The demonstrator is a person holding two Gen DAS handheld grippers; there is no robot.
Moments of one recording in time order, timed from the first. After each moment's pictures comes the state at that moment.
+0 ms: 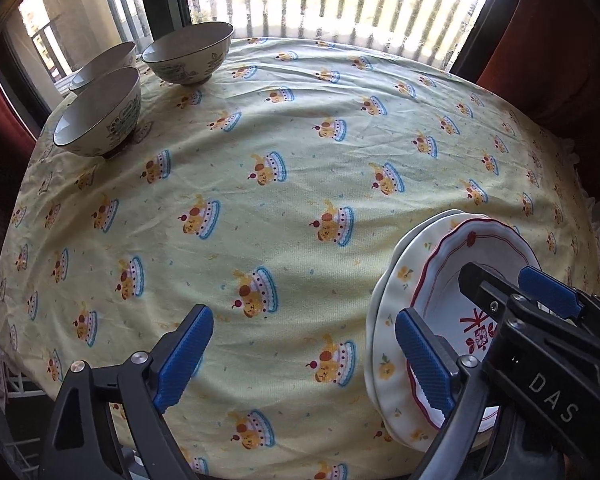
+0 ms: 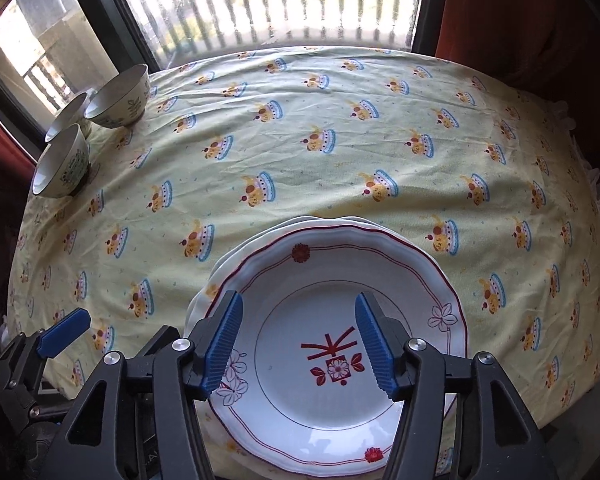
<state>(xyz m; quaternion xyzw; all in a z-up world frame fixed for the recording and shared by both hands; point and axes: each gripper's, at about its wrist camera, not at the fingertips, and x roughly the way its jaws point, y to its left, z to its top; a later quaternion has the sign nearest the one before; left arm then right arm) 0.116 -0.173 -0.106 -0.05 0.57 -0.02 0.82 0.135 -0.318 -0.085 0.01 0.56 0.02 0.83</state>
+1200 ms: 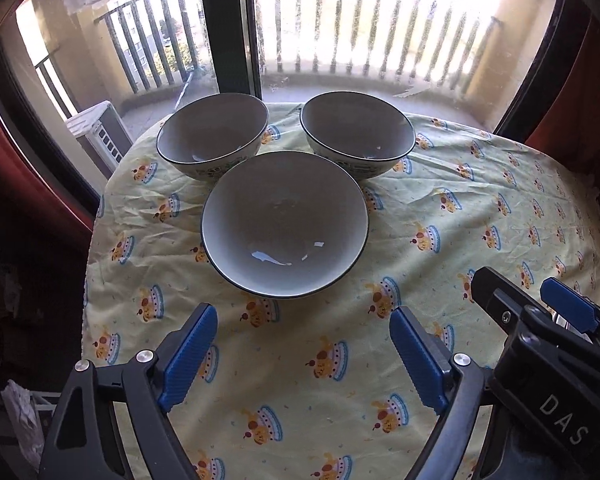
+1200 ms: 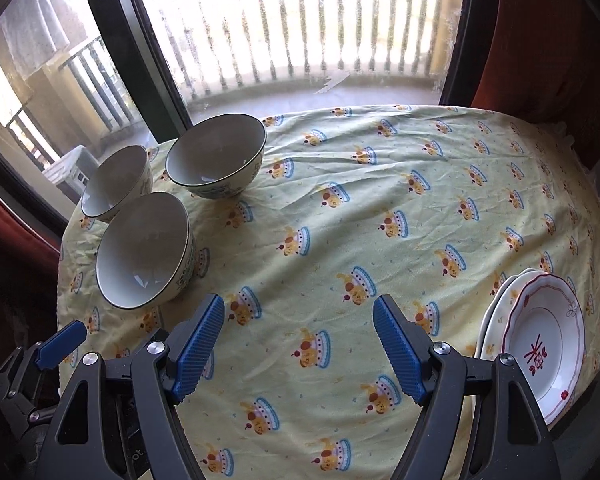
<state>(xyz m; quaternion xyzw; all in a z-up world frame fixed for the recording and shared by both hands) 0.207 0.050 -0.080 -0.01 0.52 -0.03 0.85 0.205 -0.088 -0.053 0.06 0.50 -0.05 0.86</state>
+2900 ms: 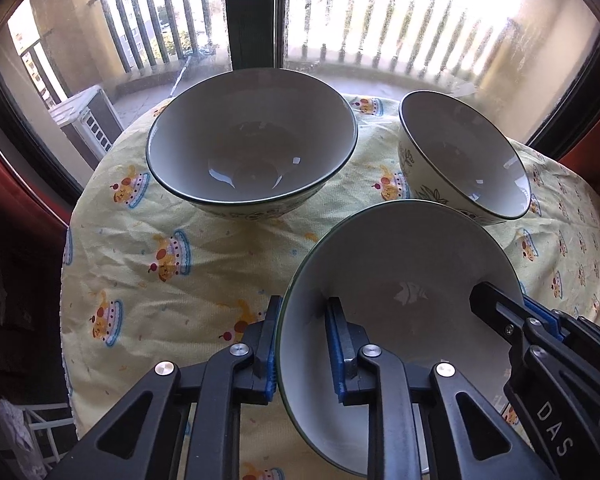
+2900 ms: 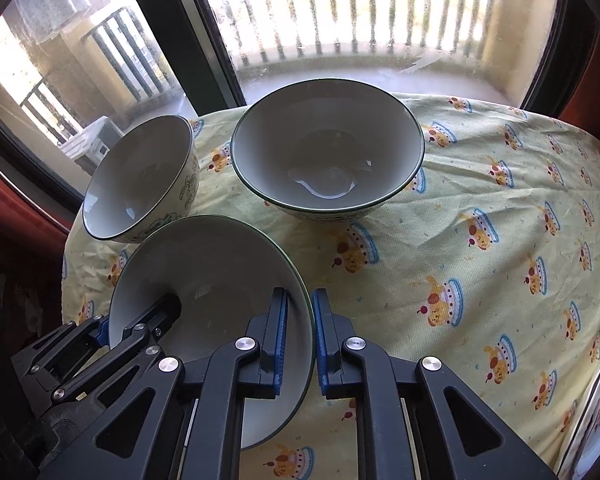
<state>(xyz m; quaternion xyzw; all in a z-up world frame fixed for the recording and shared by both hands) 0.301 0.108 -0.134 -0.03 0.54 -0.04 0.84 0.316 -0.005 -0.114 0.06 0.53 0.01 0.85</state>
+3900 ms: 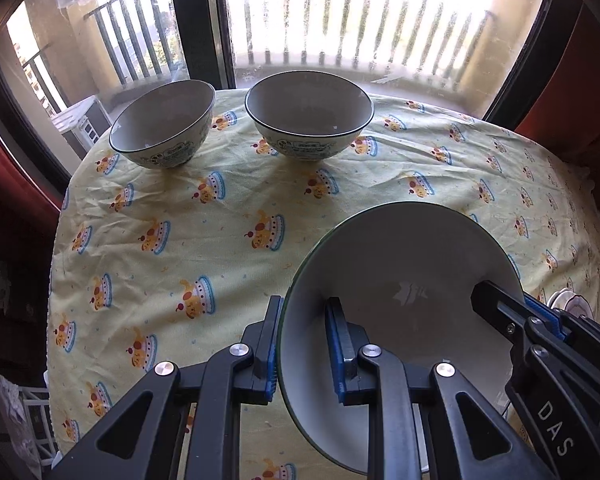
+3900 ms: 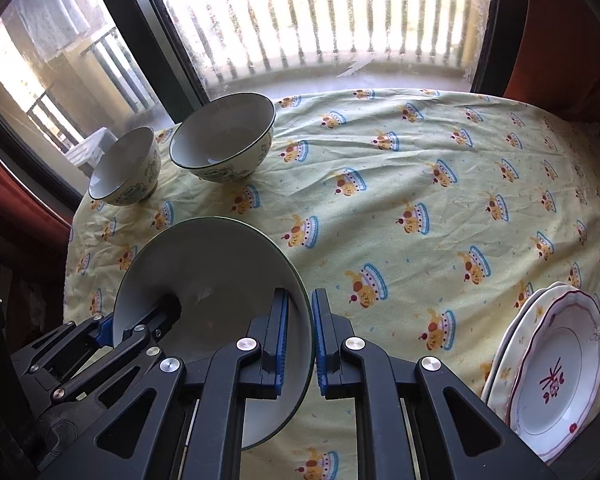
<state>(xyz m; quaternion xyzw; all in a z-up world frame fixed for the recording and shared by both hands) 0.201 -0.003 -0.095 -0.02 0.53 -0.05 0.85 0.212 -0.114 -0.071 0.07 0.52 0.01 0.85</state>
